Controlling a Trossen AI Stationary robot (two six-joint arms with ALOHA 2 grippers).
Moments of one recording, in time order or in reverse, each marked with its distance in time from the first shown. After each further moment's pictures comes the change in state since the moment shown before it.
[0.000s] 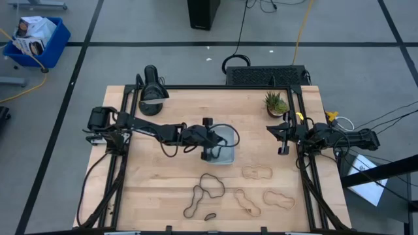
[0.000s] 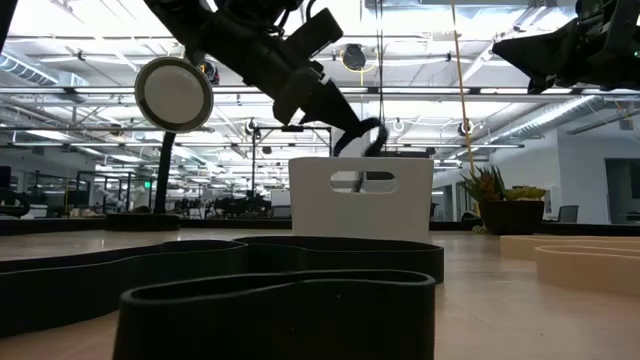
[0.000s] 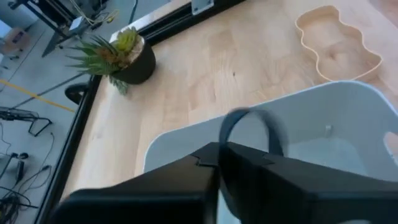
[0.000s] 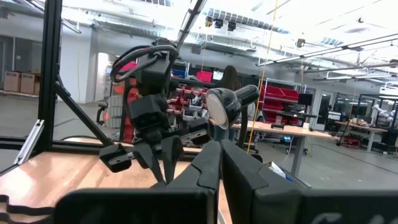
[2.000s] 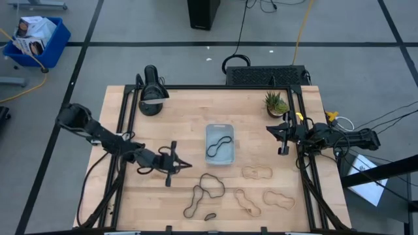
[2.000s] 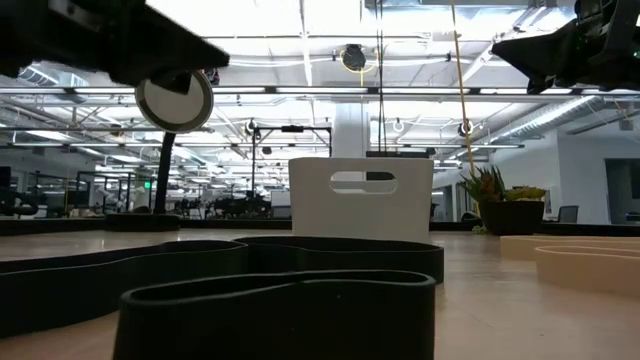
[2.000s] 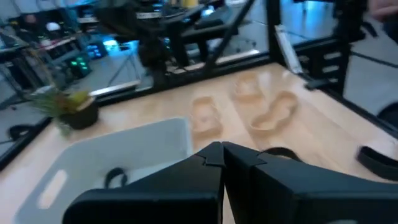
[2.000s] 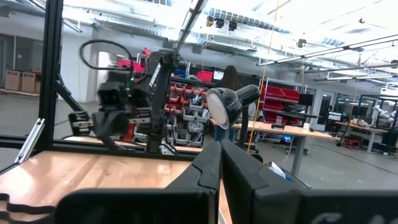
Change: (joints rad) left arm -0.400 -0.402 -0.673 0.628 -0.127 -0.247; right arm 0.000 0.011 0.000 0.007 -0.003 -0.004
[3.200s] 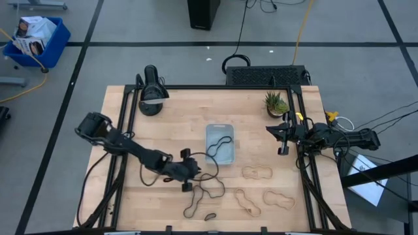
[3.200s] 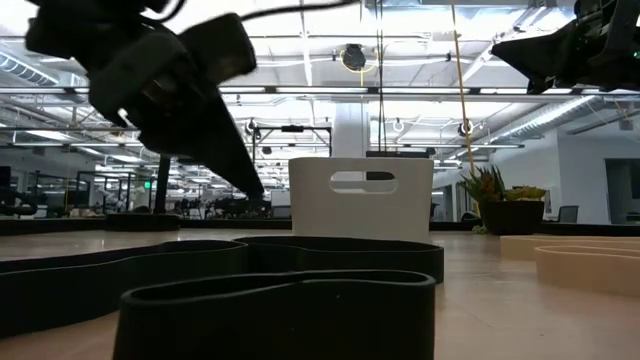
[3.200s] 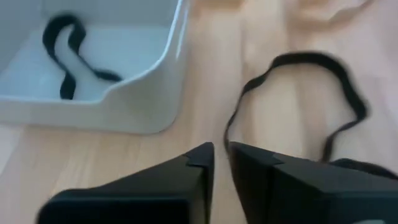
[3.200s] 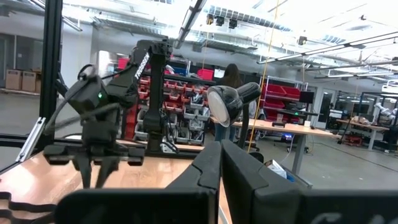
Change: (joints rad) left arm 0.038 0.356 0.441 -0.720 -0.001 -0.492; right arm 0.000 0.001 0.000 -0.006 0.000 0.007
